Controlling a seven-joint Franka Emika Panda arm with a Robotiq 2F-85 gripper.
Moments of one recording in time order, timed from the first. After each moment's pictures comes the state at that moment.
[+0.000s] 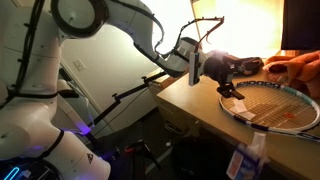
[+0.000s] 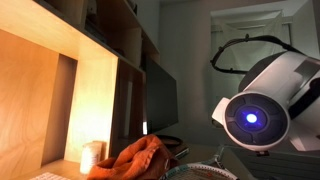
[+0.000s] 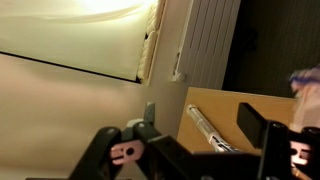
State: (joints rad) arm 0.26 0.73 0.07 -1.70 -1.30 1.48 0.61
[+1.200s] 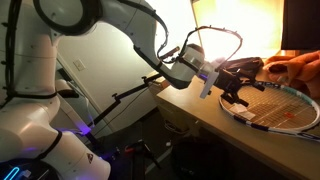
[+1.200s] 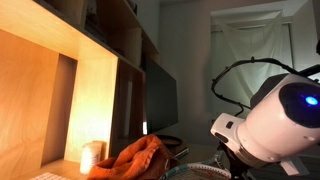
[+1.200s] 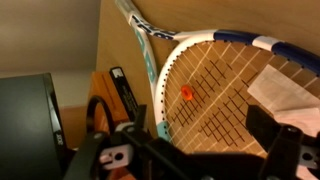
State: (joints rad) arm 0.13 0.70 0.08 -1.83 -1.53 2.25 0.68
